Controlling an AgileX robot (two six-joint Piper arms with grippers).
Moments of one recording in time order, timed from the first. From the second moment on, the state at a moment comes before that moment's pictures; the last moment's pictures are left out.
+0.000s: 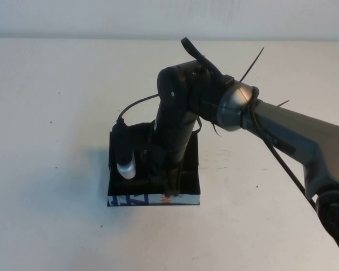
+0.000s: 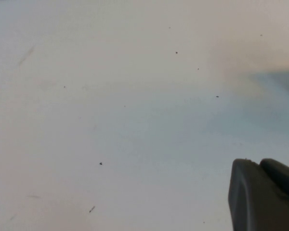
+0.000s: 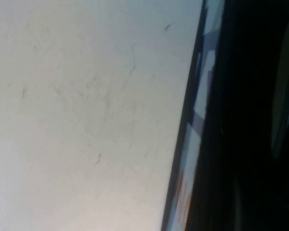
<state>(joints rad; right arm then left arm) 0.71 2.26 -1.99 0.23 1.22 -1.14 -0.07 -0.01 0.03 0.02 0.37 0.03</state>
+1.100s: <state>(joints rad) 0.71 2.06 -1.99 0.18 1.23 -0.94 -0.07 -0.01 0.03 0.02 0.37 0.03</state>
